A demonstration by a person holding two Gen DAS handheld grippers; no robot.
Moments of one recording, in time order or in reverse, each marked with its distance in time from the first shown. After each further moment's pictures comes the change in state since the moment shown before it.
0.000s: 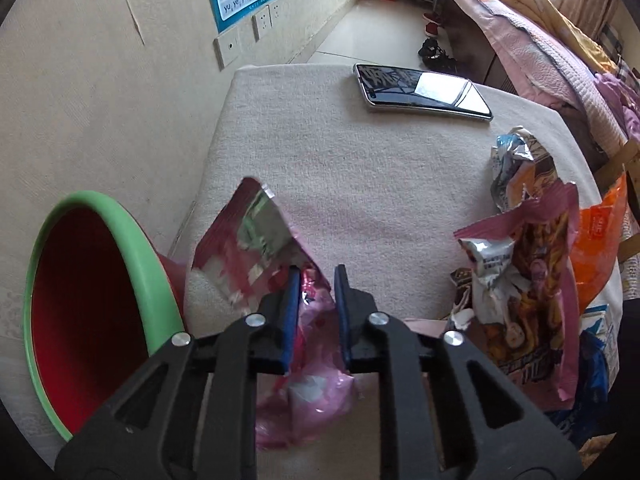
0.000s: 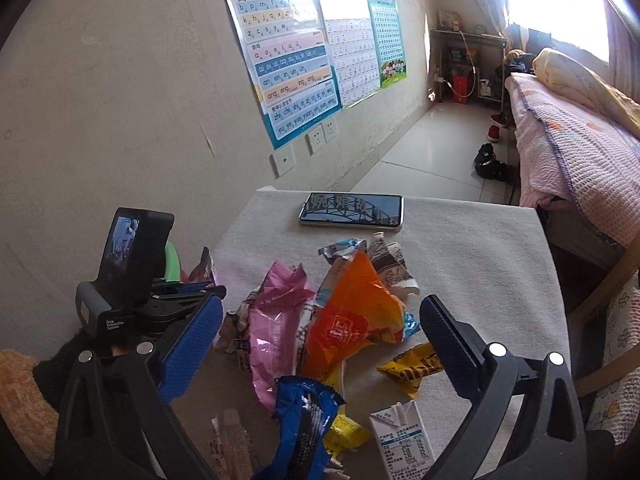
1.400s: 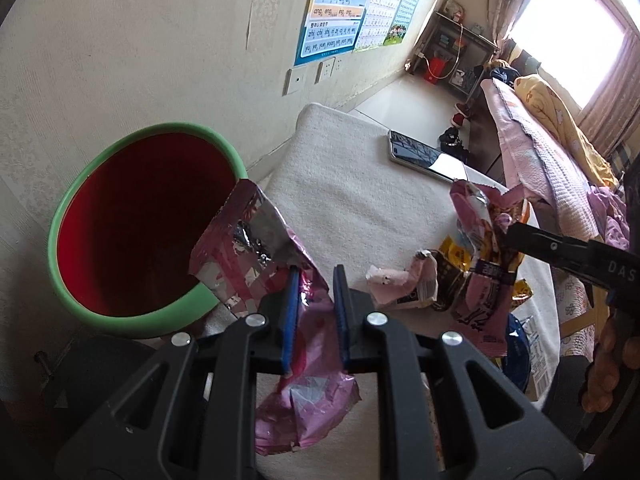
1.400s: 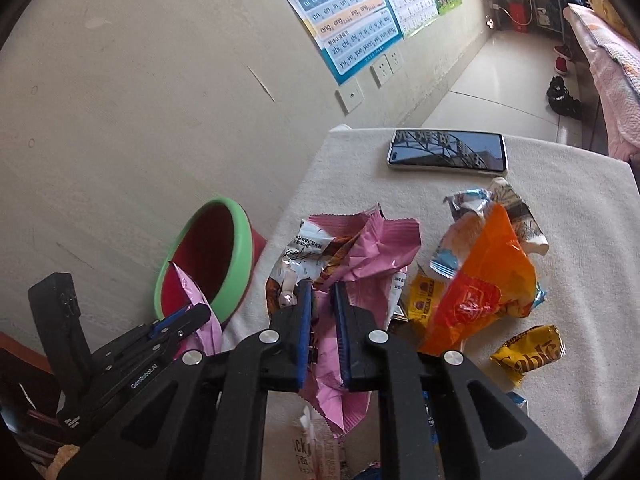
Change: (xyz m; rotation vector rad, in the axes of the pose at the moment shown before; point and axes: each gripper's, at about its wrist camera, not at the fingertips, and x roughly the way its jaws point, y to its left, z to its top) left arm -0.101 0.038 -0.080 -0.332 -0.206 -0.038; right arm 0.046 0.035 0.021 0.056 0.243 0.261
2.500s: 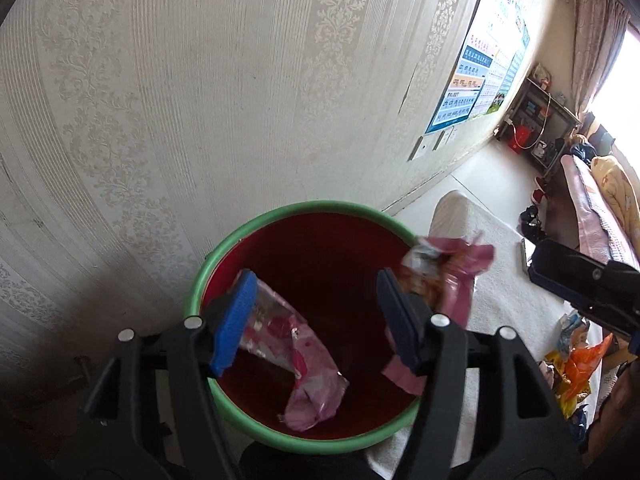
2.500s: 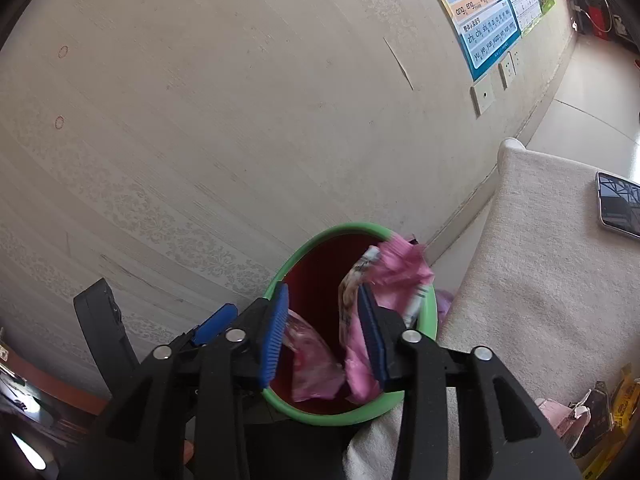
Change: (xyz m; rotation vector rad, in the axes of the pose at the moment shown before) left arm -0.013 0.149 0.059 -0.203 -0.133 0.231; right arm 0.115 0.153 0.053 -0.085 0.051 0.243
